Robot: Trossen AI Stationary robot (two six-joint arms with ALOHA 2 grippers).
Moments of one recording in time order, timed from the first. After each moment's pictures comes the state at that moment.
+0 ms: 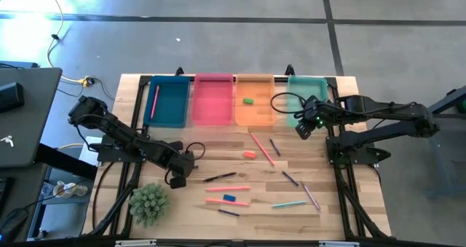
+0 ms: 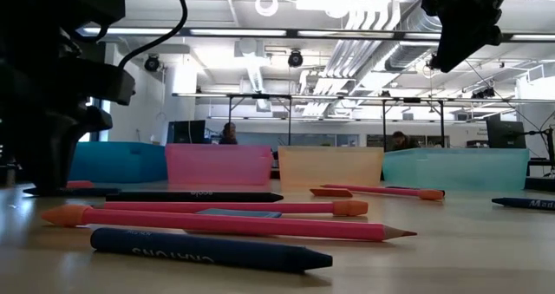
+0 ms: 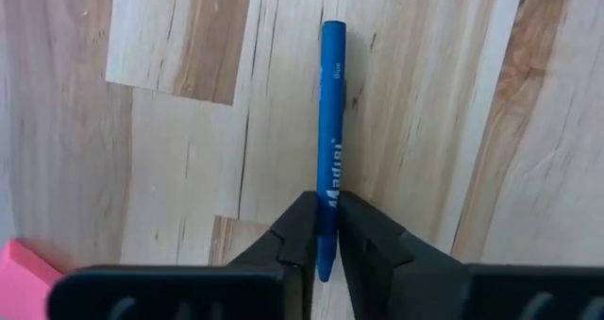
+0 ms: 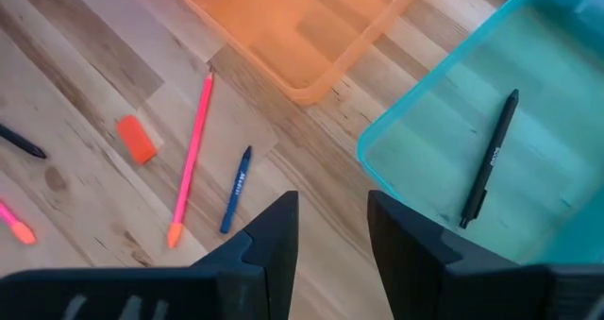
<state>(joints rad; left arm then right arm) -0.29 1.45 0.62 -0.55 -0.12 -0.58 -0.07 0.95 1.00 -1.14 0.28 0.69</state>
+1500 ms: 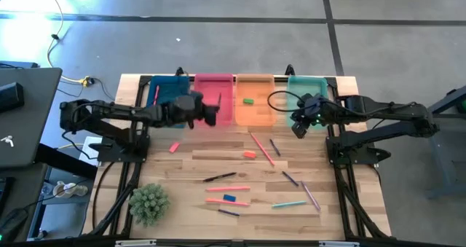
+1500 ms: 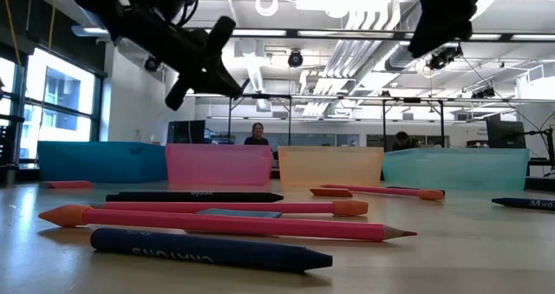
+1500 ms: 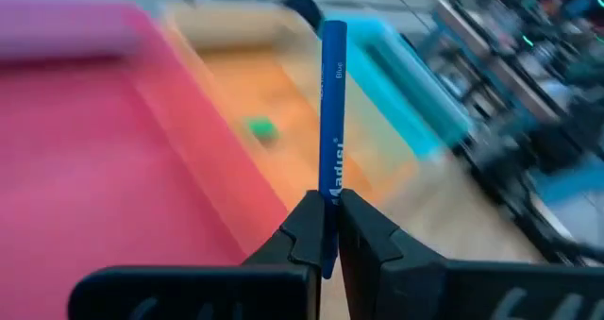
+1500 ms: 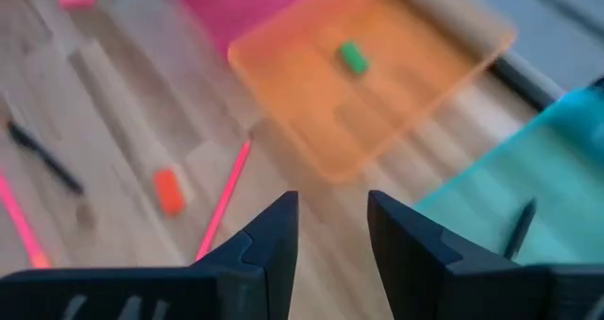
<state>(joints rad) 0.39 1.29 0.62 0.23 -0.25 -0.70 -0.07 0.95 1.00 -0.92 0.34 0.47</state>
